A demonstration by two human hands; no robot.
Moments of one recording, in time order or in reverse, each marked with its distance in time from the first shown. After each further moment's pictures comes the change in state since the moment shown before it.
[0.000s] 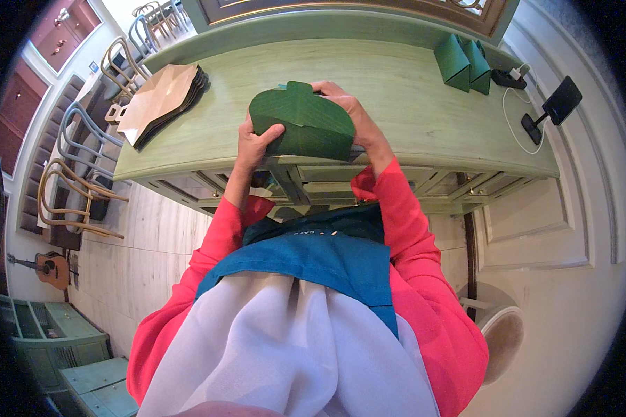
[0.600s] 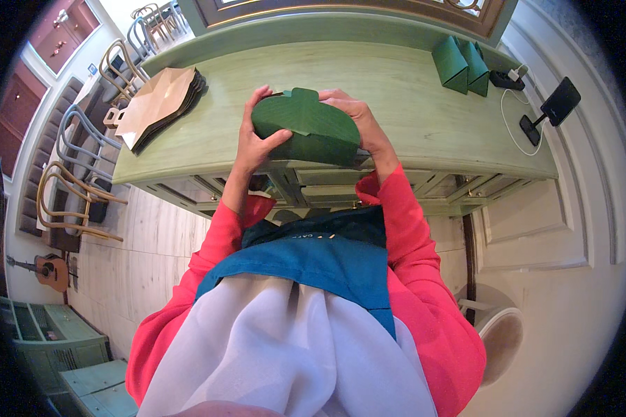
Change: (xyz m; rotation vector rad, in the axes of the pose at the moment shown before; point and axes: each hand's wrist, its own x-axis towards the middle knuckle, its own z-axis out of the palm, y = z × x) left_hand 0.010 0.024 0.013 0.220 -0.026 0.269; right_hand -0.017 0.008 -0.013 0.134 0.075 0.099
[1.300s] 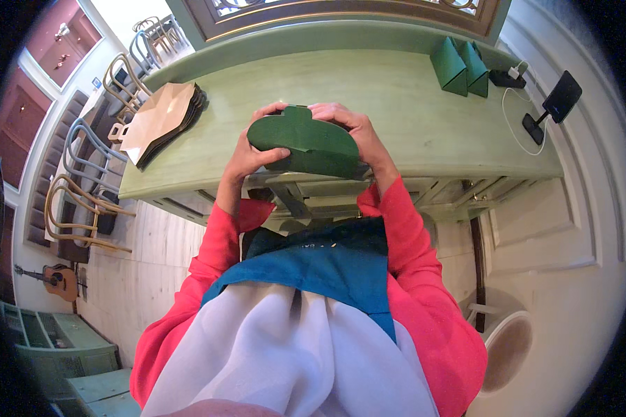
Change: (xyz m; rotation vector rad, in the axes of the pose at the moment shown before) left_hand 0.021 0.009 -0.016 0.038 -0.369 -0.060; right_hand -0.001 -0.004 0.006 0.016 0.048 -0.002
